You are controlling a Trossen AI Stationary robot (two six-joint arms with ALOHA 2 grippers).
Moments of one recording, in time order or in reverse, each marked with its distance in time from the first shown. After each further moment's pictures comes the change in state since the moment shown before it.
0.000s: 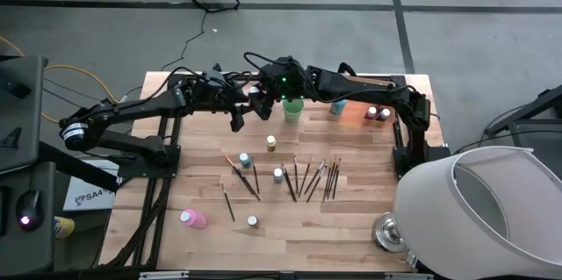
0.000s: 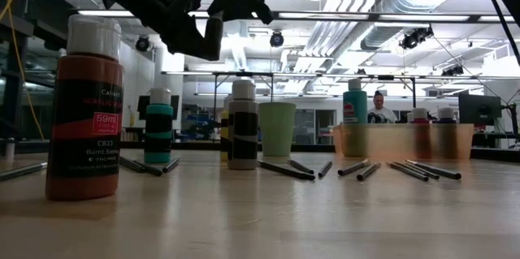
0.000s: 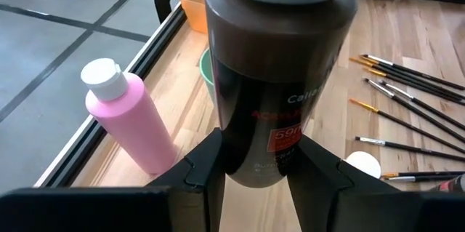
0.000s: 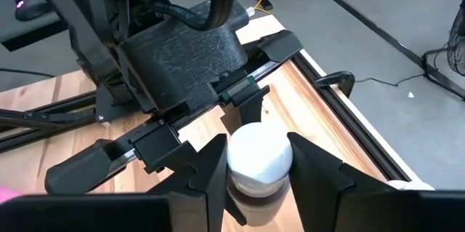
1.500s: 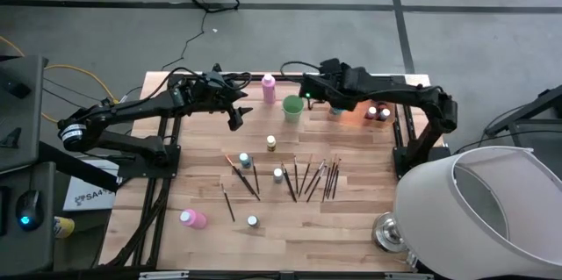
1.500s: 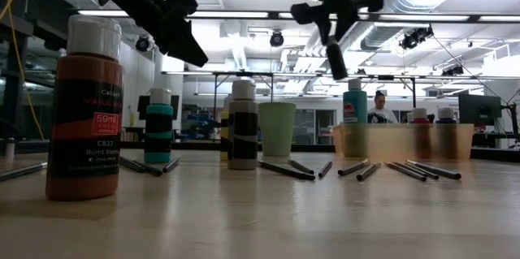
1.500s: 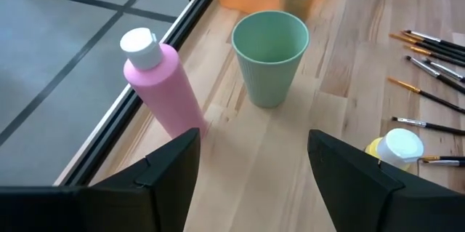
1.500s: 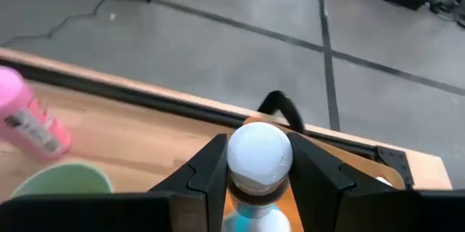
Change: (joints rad) left arm 0.001 -0.019 0.000 -0.081 -0.113 0.017; right arm -0.016 -0.240 -0.214 -0.823 0.875 0.810
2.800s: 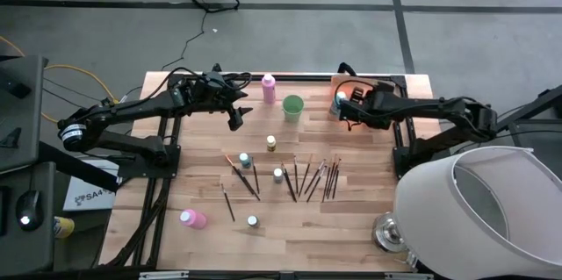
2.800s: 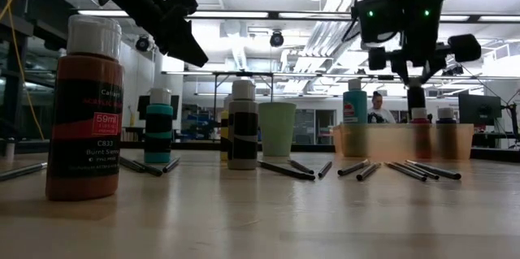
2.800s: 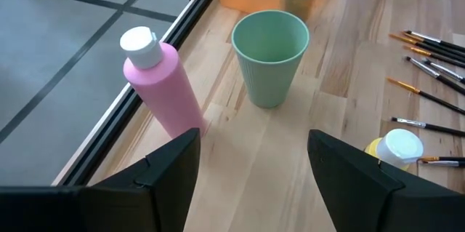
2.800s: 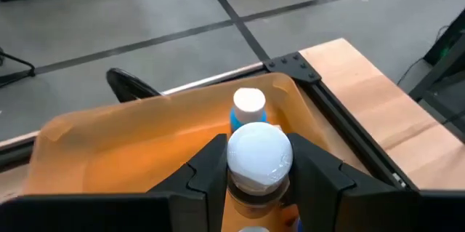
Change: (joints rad) left arm 0.000 0.000 -0.001 0.000 -0.001 -0.006; right arm -0.107 -0.336 -0.766 0.043 0.092 0.739
